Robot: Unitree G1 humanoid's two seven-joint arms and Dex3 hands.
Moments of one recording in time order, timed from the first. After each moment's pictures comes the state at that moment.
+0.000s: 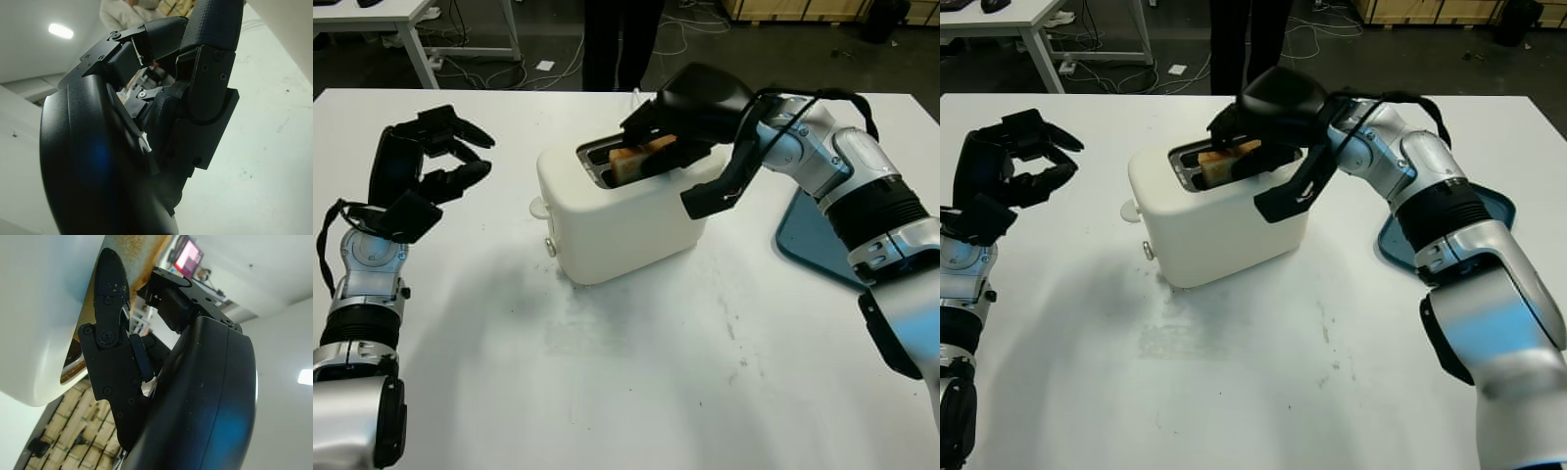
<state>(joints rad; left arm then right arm) -0.63 0.53 0.15 0.85 0.05 -0.80 -0.14 -1.12 -0.53 0.49 0.74 -0.72 -0.66 0.14</state>
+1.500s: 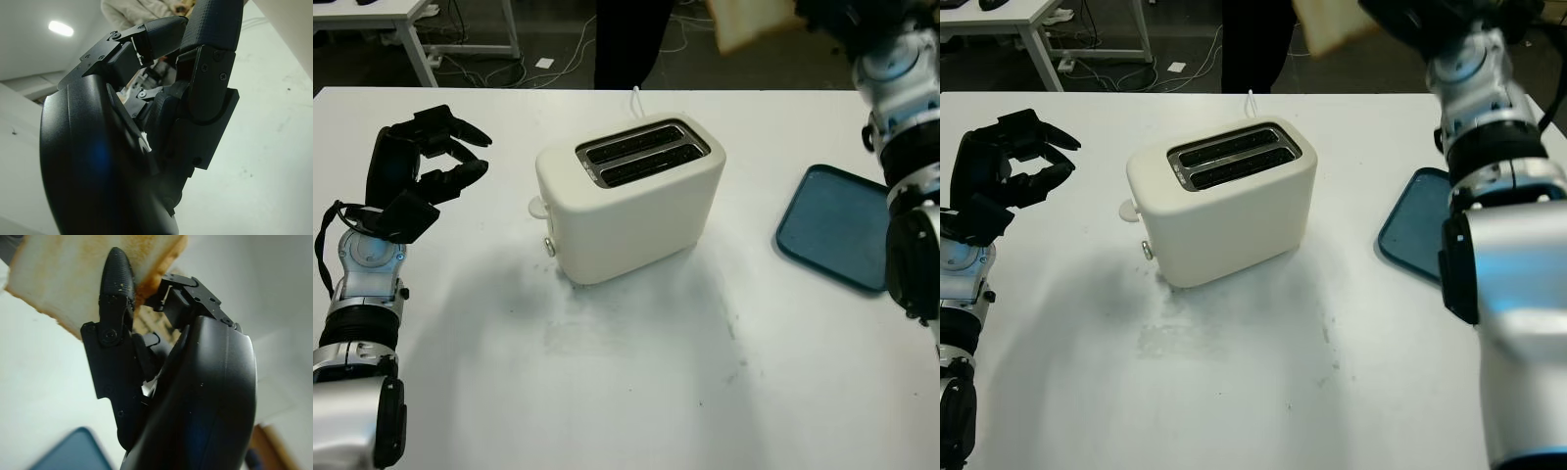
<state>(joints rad) -0.62 0.52 0.16 0.86 0.05 -0.80 -0.15 -1.30 -0.48 0.00 1.32 -0.29 -0.27 -0.17</state>
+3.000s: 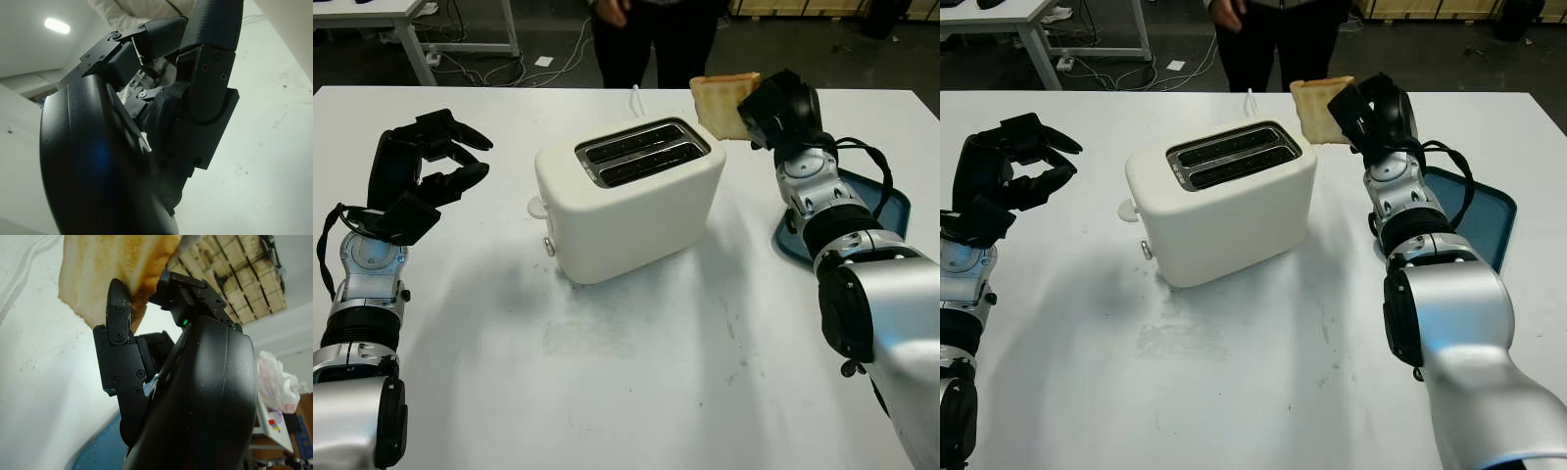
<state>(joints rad) -0.62 0.52 0.16 0.87 0.05 -0.81 -0.15 -1.15 -0.33 -0.02 1.36 -0.28 -0.11 -0.24</state>
